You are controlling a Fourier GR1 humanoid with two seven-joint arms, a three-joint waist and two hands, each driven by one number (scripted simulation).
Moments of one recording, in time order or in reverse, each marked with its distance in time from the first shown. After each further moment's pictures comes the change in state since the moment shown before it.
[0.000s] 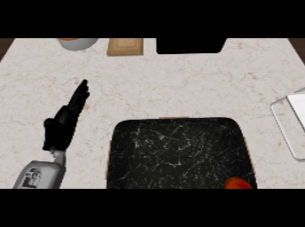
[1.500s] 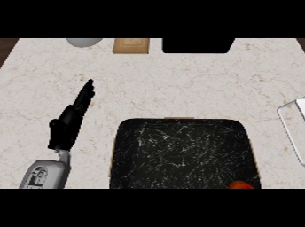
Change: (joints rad) left arm -0.009 -0.046 0.020 0.012 -0.039 -0.045 -0.022; right arm -0.430 0.146 -0.095 0.746 -0.159 0.145 -0.543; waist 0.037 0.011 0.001
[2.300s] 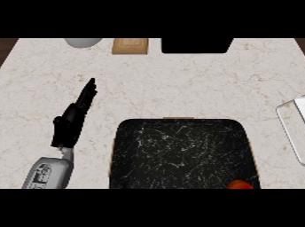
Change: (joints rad) left arm -0.019 -0.025 0.014 0.019 -0.022 -0.001 0.003; right arm -0.013 0.015 -0.148 0.113 -0.047 0.054 0.027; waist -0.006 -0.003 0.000
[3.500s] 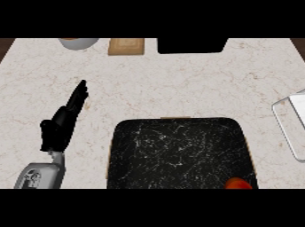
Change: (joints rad) left arm 0.042 0.018 0.037 -0.051 0.005 -0.025 0.019; right arm 0.018 -0.321 -0.493 0.344 -0.324 0.282 0.258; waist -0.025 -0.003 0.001
